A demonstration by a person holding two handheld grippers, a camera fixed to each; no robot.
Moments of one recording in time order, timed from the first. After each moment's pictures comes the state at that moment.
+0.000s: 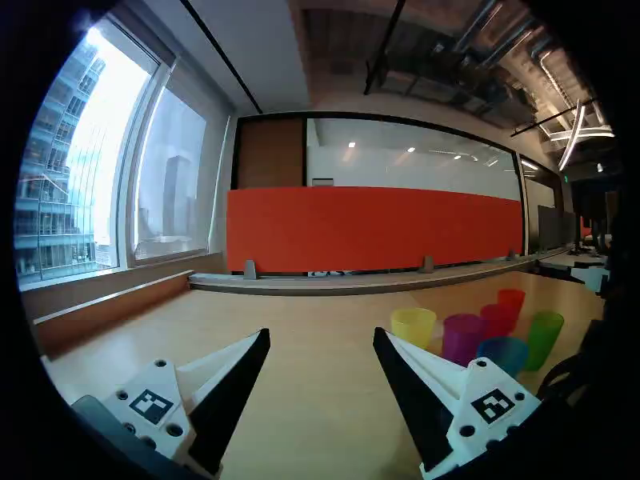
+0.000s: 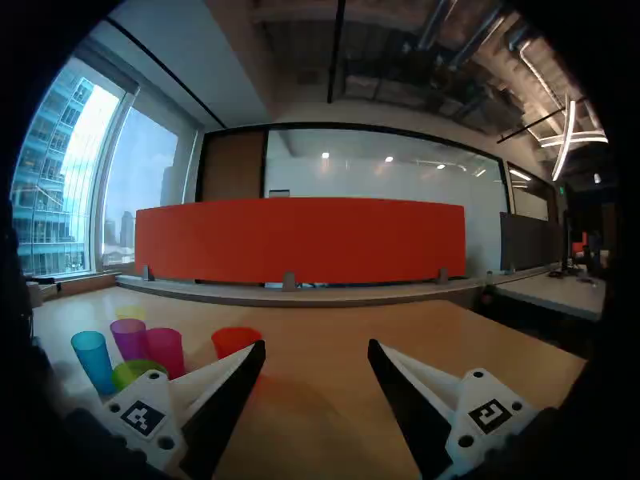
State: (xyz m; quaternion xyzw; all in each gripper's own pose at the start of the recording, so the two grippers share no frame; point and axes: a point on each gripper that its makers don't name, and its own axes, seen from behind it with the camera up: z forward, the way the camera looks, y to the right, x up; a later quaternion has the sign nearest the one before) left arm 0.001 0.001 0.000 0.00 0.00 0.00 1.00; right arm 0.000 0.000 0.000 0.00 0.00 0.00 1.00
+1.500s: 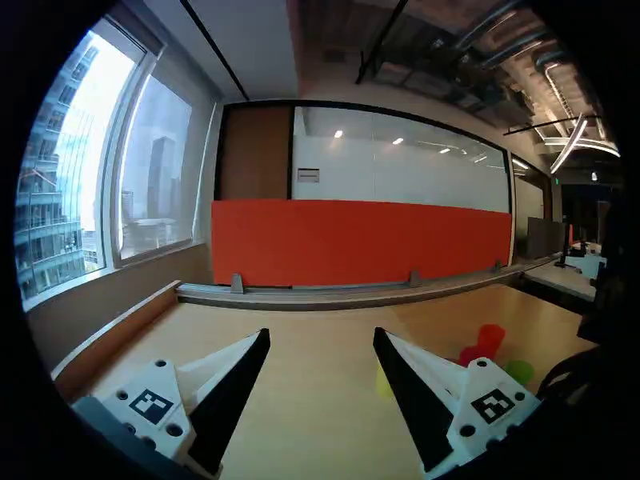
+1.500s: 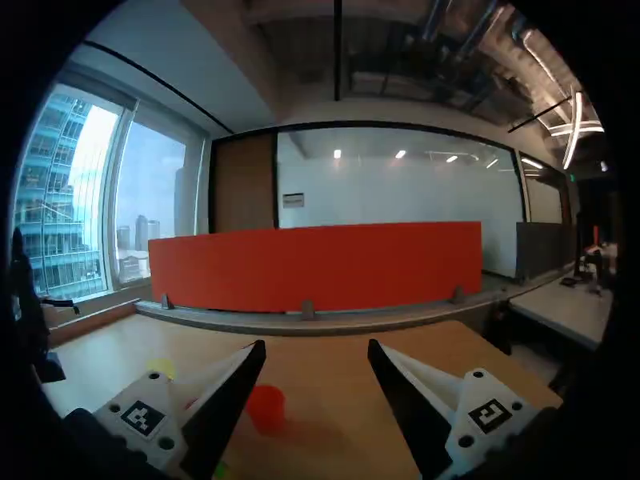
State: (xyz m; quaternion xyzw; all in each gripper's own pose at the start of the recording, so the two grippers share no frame) left arm 0.111 -0.001 0.016 -0.04 -0.04 -0.01 1.00; right arm 0.137 -0.010 0.006 0.04 -0.02 0.03 1.00
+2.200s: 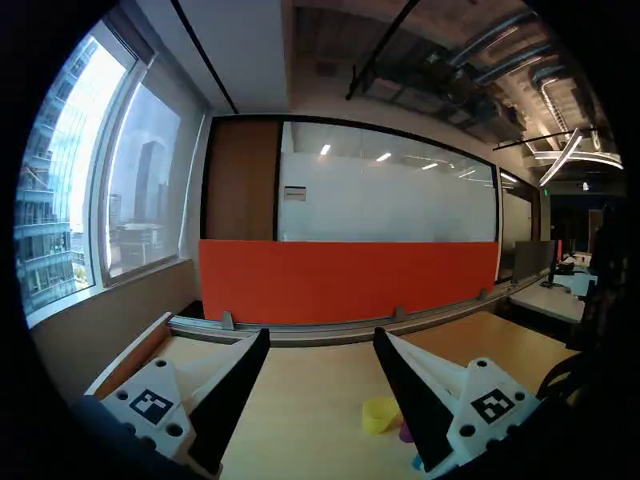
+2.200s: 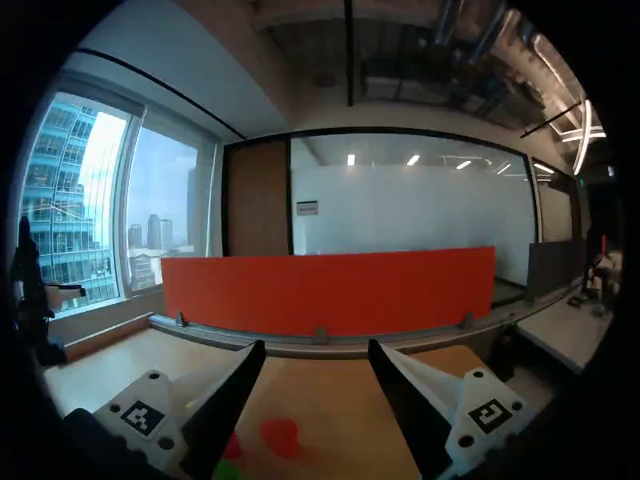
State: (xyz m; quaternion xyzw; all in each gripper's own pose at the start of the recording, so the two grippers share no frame) left arm 0.225 -0.003 0.027 -0.08 -0.02 -0.02 1.00; right arm 0.217 -0.020 0.013 0.07 -0.02 0.02 1.00
